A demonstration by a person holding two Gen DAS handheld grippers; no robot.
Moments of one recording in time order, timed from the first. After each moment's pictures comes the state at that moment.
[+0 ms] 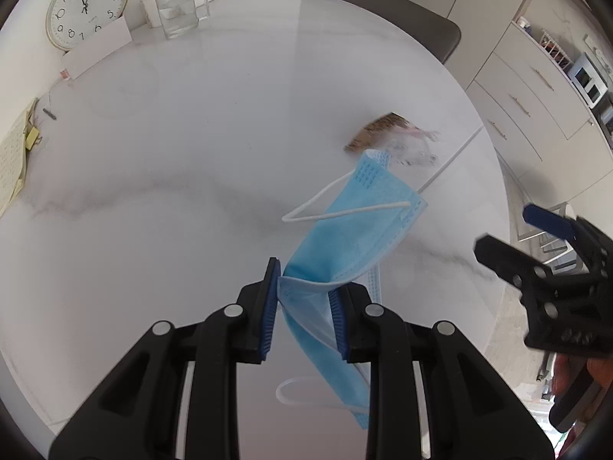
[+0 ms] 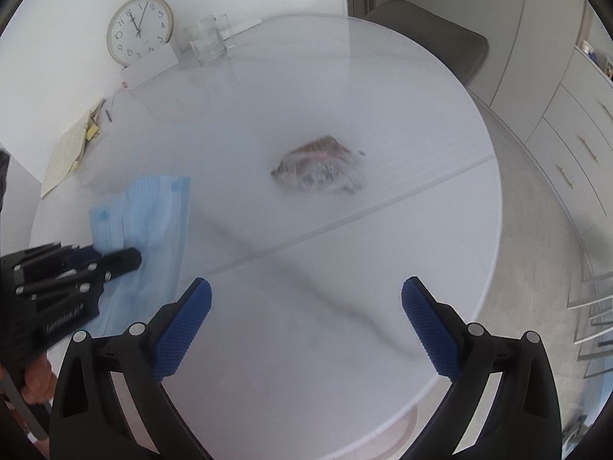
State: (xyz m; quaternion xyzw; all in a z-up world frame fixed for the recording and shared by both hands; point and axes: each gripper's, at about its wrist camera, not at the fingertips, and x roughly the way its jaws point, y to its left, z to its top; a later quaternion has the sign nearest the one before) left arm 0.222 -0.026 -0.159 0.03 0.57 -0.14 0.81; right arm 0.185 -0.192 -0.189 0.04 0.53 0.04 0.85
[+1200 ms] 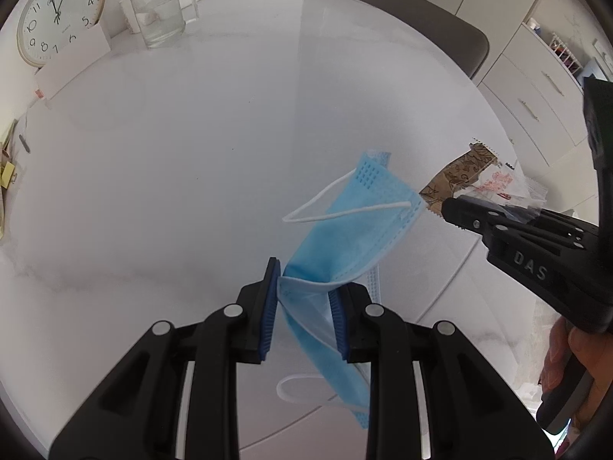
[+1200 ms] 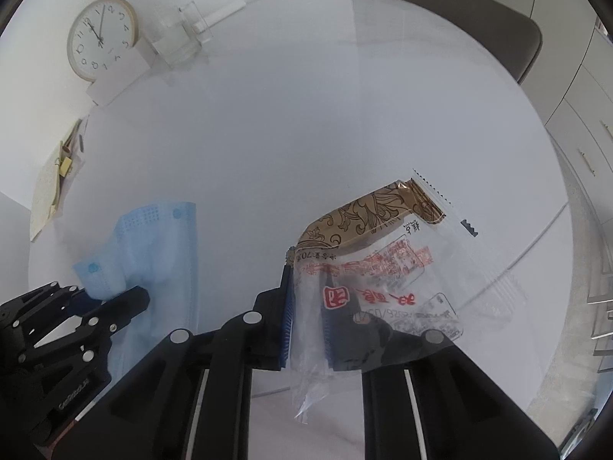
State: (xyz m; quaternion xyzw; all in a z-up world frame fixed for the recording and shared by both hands) left arm 0.308 -0.038 -0.183 0.04 0.57 -0.14 0.81; right arm 0.291 -0.184 -0.224 0.08 0.55 0.05 0.83
